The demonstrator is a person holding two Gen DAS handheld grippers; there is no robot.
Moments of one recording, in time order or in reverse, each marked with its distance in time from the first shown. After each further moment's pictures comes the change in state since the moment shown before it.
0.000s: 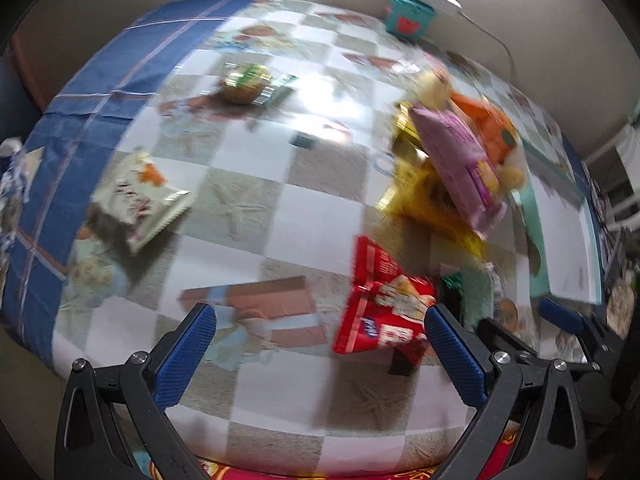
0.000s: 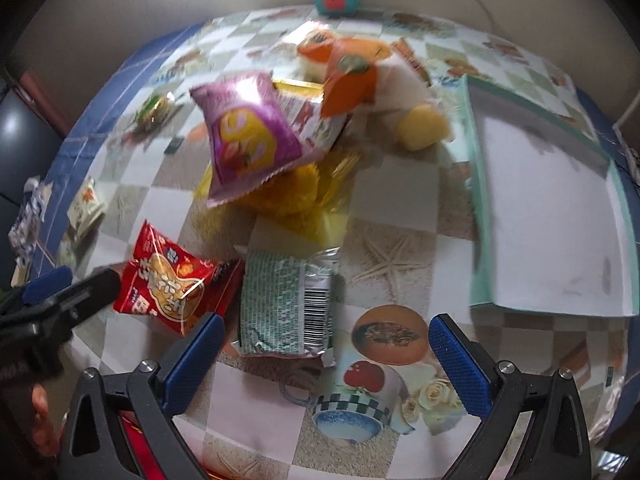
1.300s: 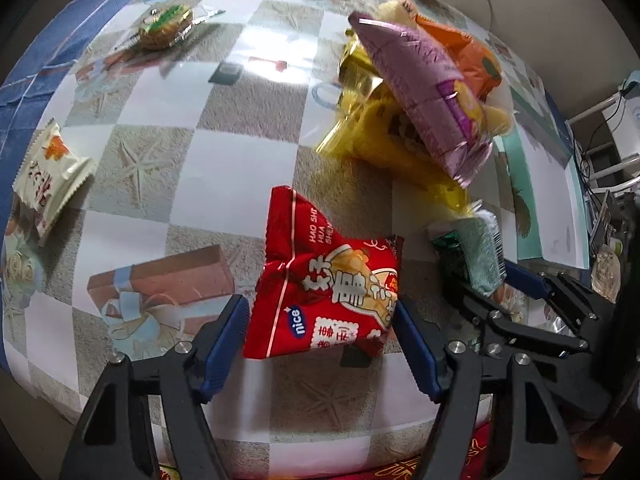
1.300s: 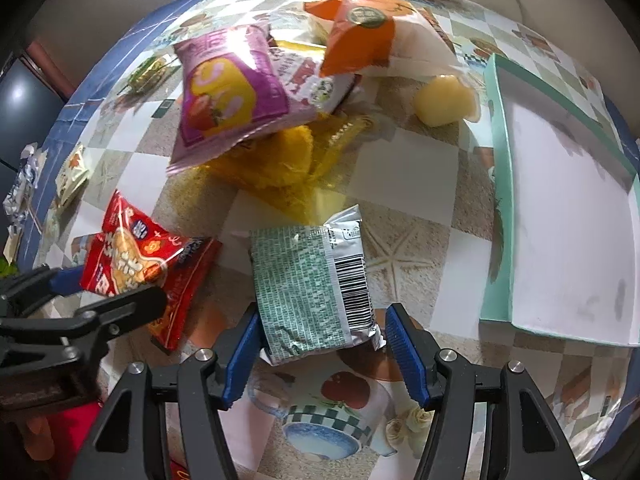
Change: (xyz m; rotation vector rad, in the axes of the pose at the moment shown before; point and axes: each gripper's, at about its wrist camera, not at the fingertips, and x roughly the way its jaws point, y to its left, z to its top) left arm 0.067 -0.040 0.002 0.037 0.168 -0.087; right arm 0.026 -0.004 -0.003 -0.081 0.079 -0.002
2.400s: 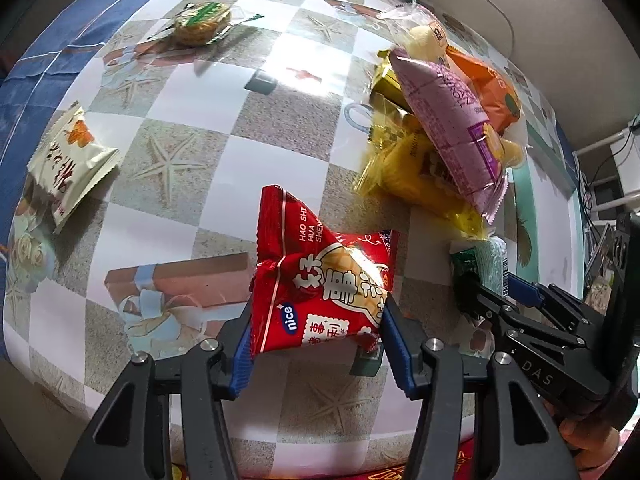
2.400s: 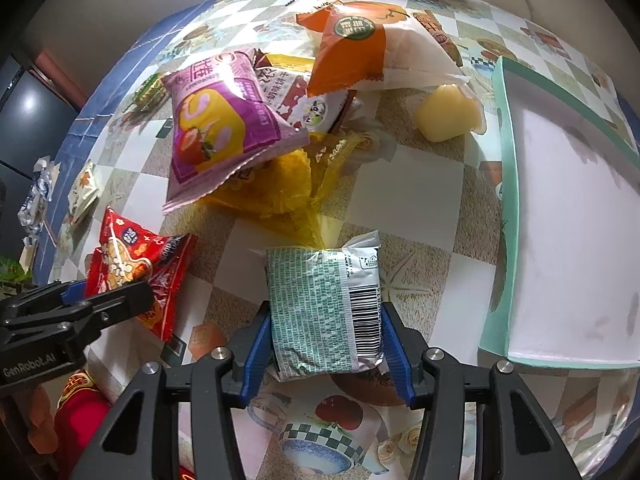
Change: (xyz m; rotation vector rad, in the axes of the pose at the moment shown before) left arm -0.005 0.019 0.003 -0.102 -0.021 -0.020; right arm 0.007 -0.024 0.030 0.008 -0.010 0.076
